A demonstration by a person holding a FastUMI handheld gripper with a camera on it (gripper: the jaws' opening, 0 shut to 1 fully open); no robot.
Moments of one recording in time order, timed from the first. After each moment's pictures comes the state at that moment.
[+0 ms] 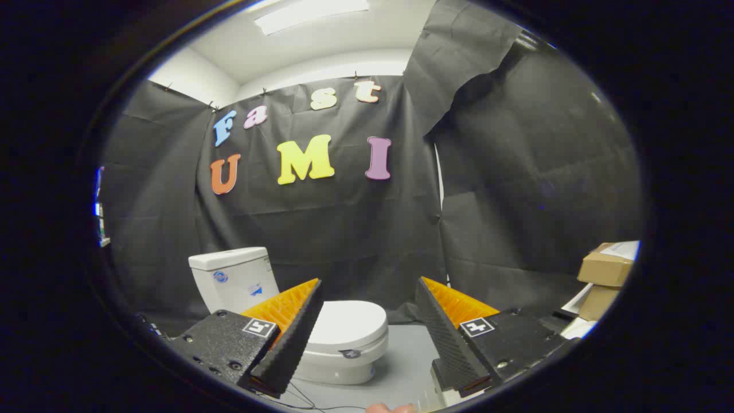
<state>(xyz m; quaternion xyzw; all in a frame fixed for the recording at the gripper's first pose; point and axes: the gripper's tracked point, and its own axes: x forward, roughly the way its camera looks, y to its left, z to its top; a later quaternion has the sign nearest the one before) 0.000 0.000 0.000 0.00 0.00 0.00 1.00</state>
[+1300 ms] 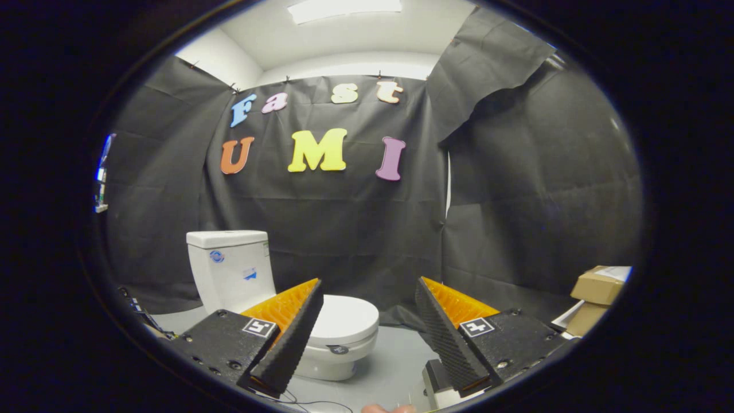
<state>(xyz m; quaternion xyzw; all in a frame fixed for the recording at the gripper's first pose) -0.003 0.014 -0.011 -0.06 0.00 0.00 1.00</state>
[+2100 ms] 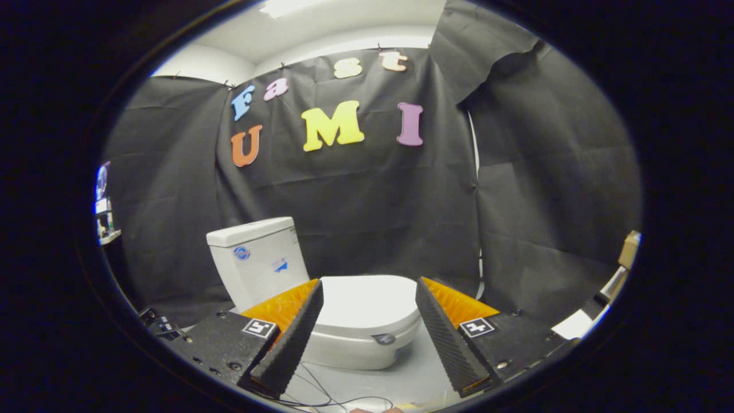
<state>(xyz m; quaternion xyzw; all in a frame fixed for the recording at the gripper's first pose) 0.051 0.085 -0.065 0.01 0.10 0.06 0.99</state>
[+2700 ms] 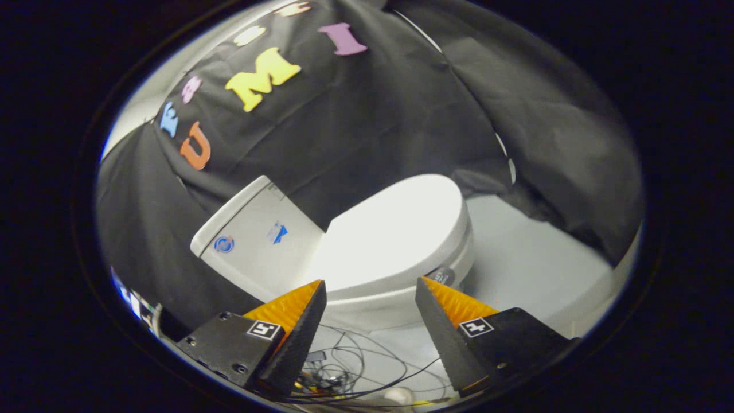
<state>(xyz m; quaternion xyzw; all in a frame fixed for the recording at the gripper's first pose) 0.142 0.101 -0.223 0.24 0.32 0.05 0.92</state>
